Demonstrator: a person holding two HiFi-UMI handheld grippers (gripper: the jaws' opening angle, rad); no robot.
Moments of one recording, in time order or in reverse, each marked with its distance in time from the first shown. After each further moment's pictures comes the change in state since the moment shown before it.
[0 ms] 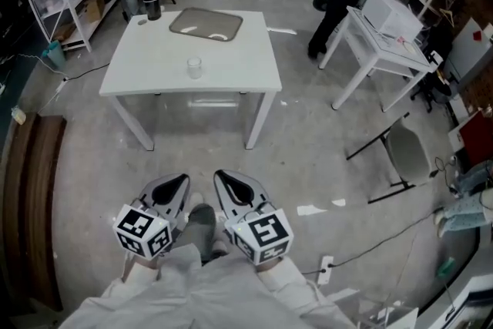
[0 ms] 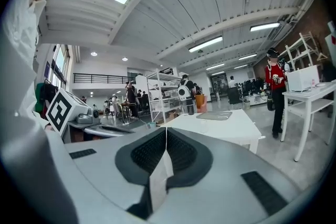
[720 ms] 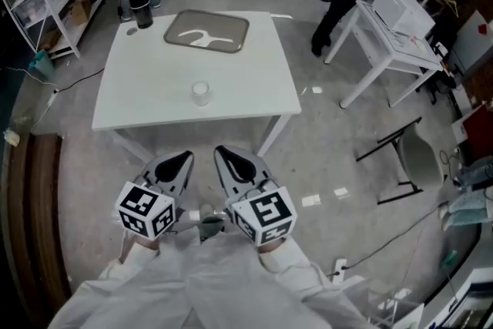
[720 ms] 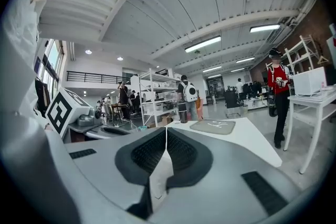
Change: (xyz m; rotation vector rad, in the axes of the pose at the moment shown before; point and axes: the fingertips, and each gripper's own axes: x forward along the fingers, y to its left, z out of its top) left arm 0.134 0.186 0.086 0.063 0.039 -0.049; right arm 0.215 -0.093 0.061 -0.015 -0.022 -0.055
